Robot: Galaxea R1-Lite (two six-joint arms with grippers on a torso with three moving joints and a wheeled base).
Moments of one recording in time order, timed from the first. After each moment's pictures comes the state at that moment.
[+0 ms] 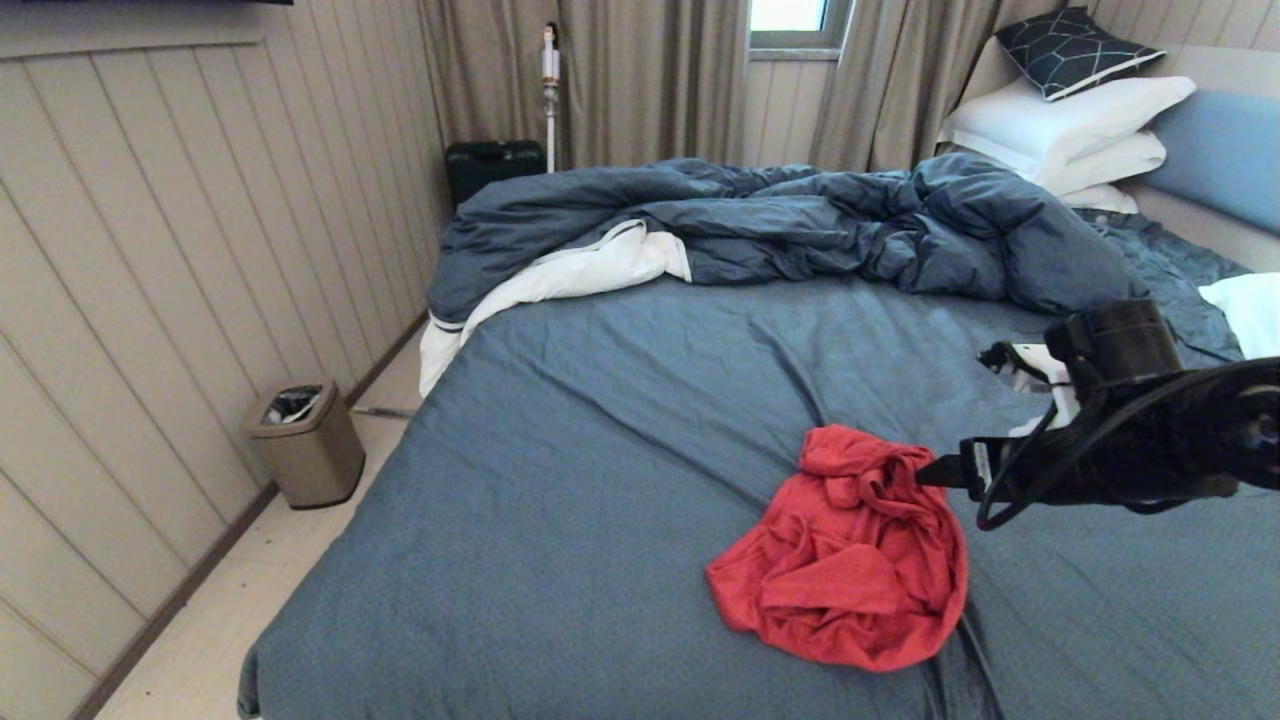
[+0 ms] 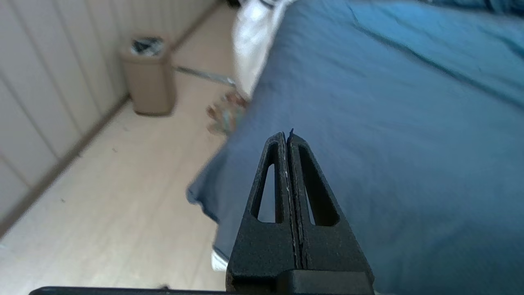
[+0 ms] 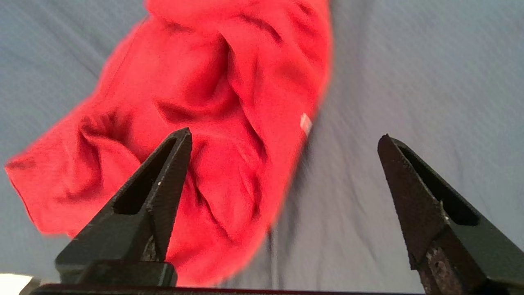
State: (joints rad) left arm -0.02 0.03 0.00 0.11 0.06 -0.13; right arm 0.04 1.68 -0.97 0.08 -0.01 0.08
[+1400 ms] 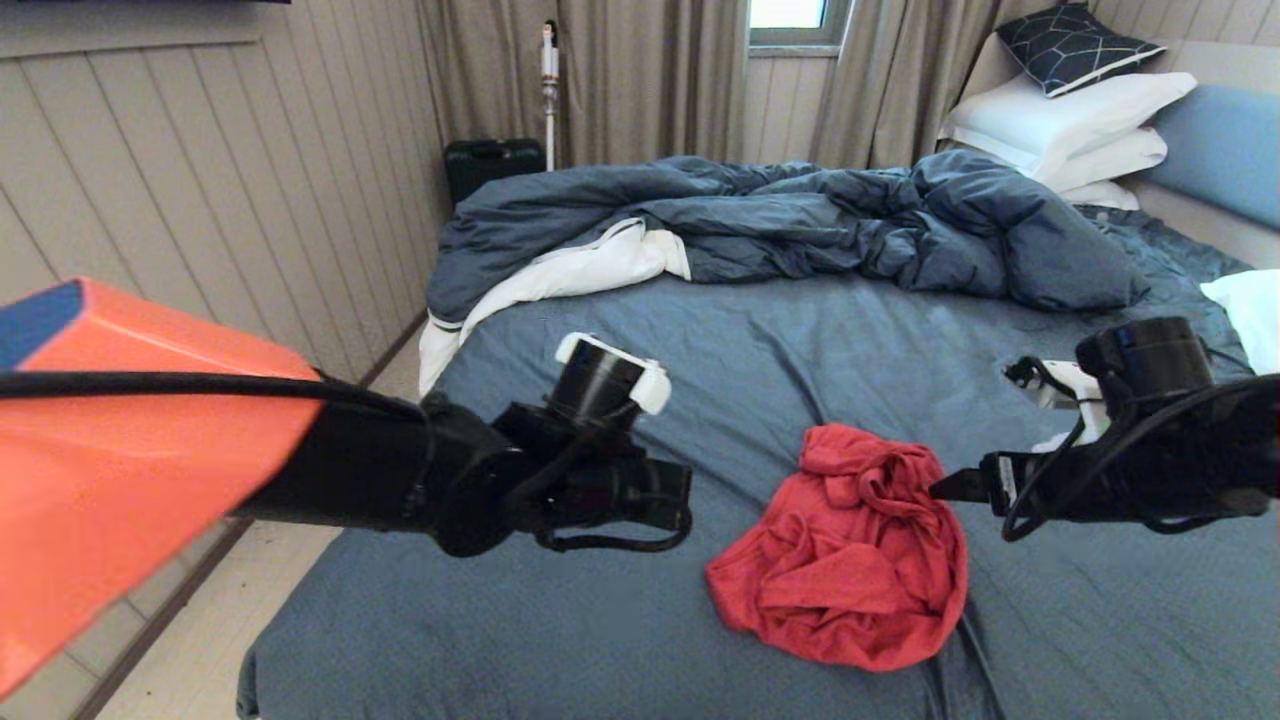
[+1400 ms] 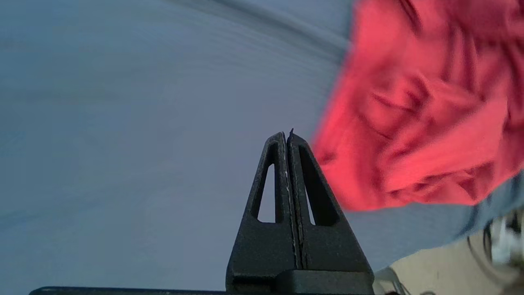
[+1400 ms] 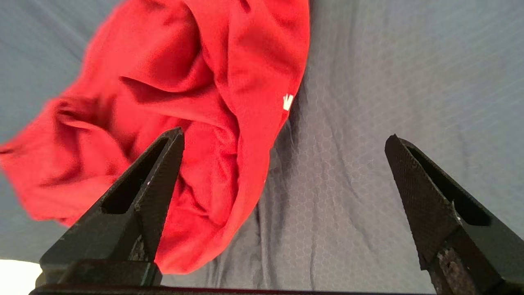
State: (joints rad) left arm -0.81 2.08 -1.30 -0.12 0.07 -0.31; right arm -0.03 1.69 -0.93 0.07 0.06 0.06
